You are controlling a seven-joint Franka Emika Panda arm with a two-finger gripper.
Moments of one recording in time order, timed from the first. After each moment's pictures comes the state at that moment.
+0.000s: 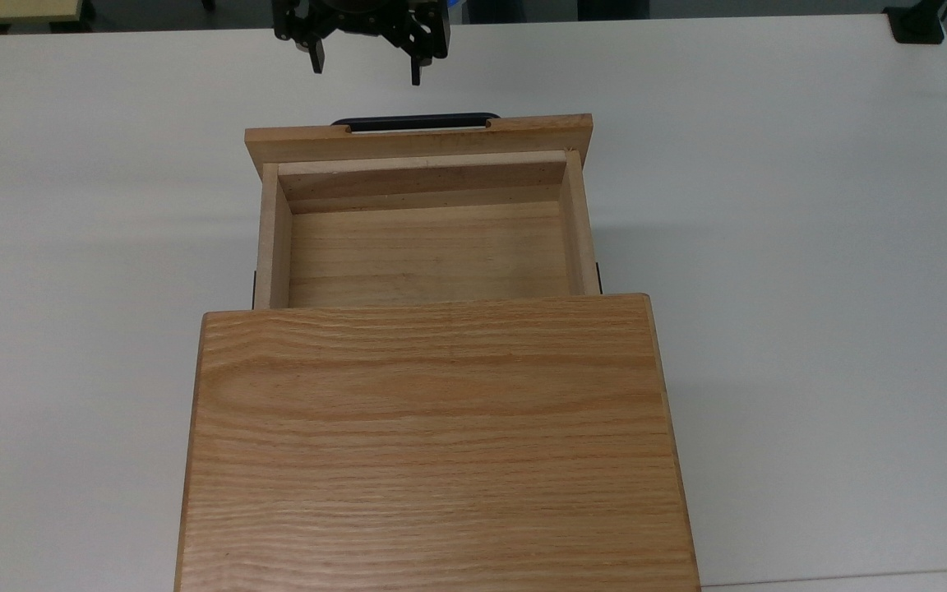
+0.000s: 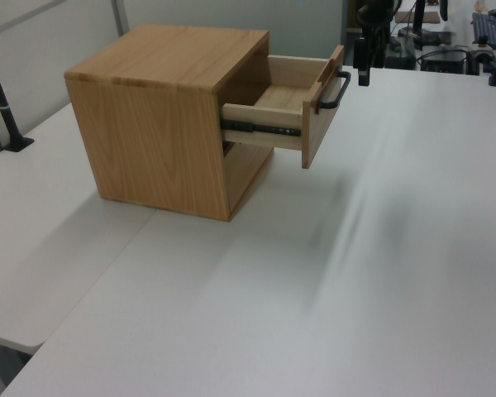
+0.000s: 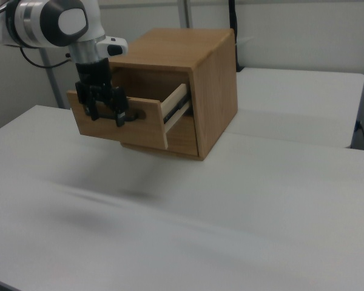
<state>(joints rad) 0.01 0.06 0.03 -1.60 -0.04 1.63 0.13</state>
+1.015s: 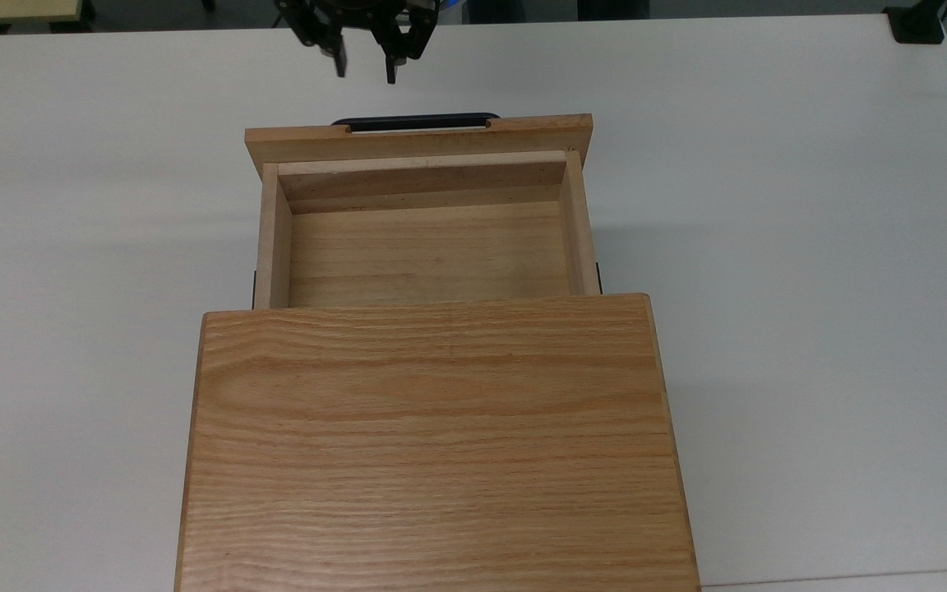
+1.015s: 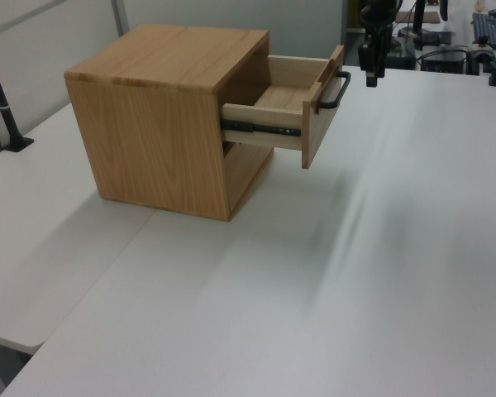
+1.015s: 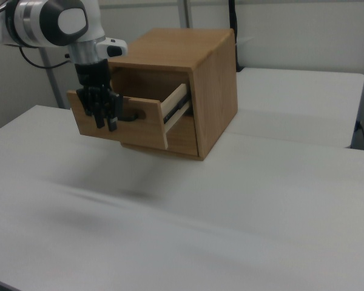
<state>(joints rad) 0.02 0.06 0.02 -1.60 -0.04 1.60 0.12</state>
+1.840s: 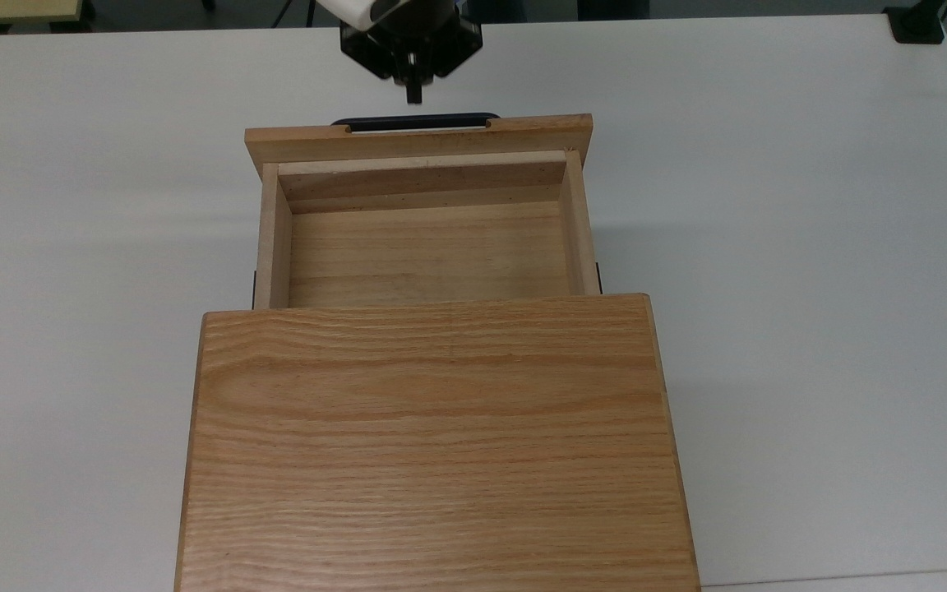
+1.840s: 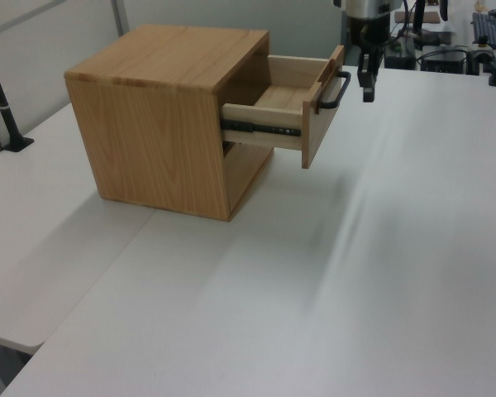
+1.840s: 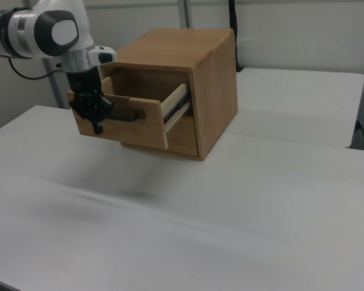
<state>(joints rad) 0.09 0.07 0.02 -1.66 -0.04 1.69 0.01</state>
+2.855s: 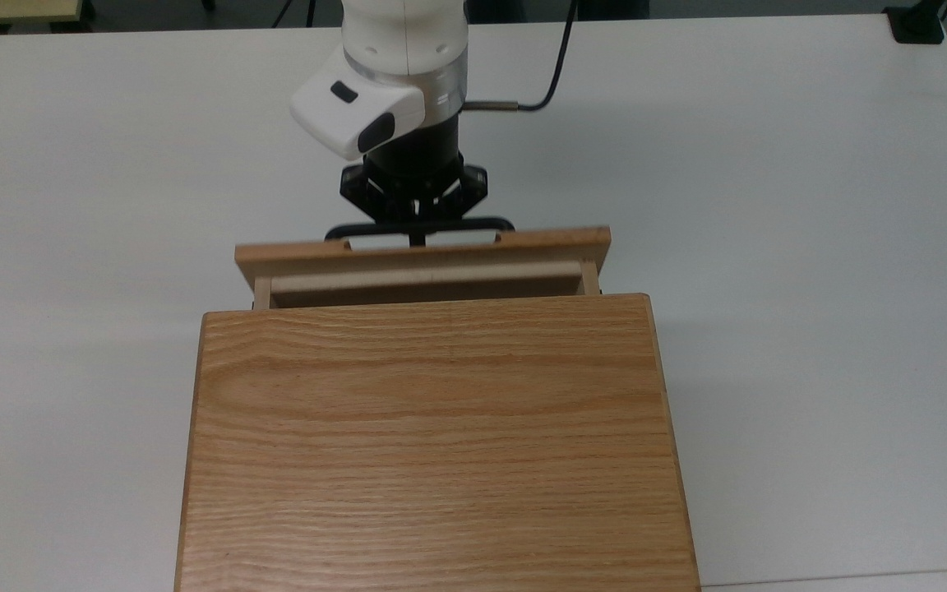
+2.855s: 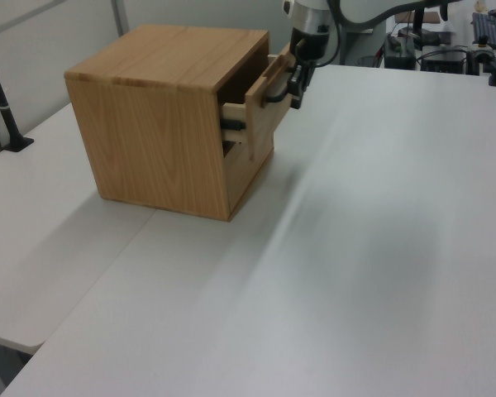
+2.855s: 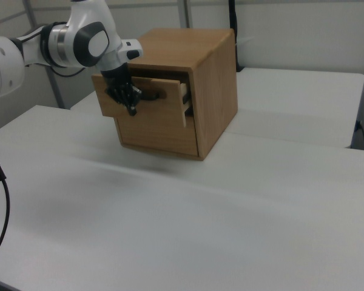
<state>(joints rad) 0.09 0.37 0.01 -1.39 -0.04 1.99 0.10</state>
